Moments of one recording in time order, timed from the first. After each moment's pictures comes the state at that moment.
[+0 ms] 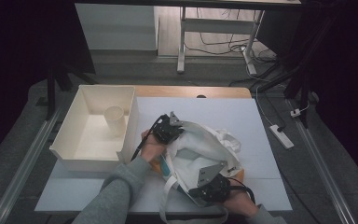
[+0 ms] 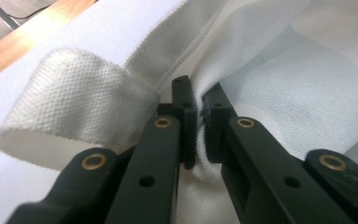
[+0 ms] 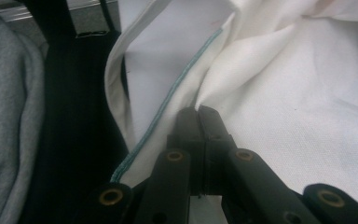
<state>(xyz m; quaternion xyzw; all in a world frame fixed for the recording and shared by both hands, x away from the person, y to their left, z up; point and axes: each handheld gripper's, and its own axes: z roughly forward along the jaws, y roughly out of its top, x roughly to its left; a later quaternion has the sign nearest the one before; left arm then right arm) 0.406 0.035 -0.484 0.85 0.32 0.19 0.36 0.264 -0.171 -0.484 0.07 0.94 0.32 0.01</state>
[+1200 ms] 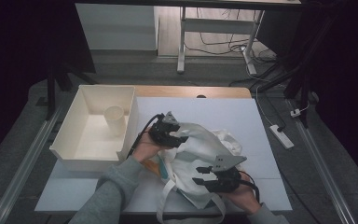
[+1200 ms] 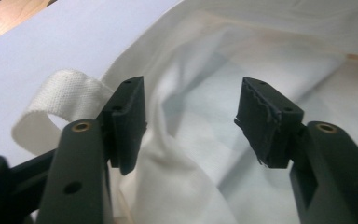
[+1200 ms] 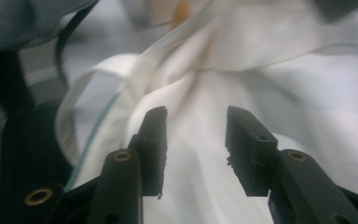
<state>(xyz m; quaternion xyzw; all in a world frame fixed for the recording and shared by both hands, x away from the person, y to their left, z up) 0.382 0.050 -0.453 0.86 0.29 0.11 0.40 0.283 -0.202 -0.470 0.17 0.88 0.44 0.08</state>
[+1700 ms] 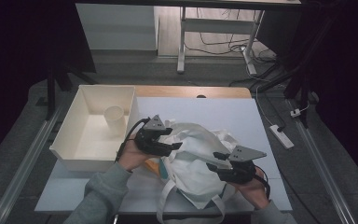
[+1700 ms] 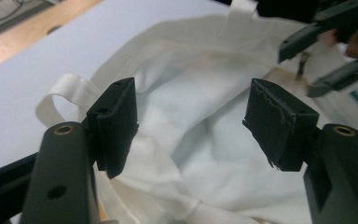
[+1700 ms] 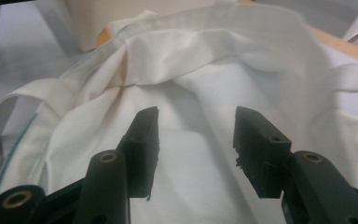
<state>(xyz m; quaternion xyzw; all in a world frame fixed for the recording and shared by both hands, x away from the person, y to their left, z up) 0.326 0.085 -0.415 0.84 0.27 0.11 0.46 0.296 -0.237 -0.455 0.23 0.84 0.46 0.17</state>
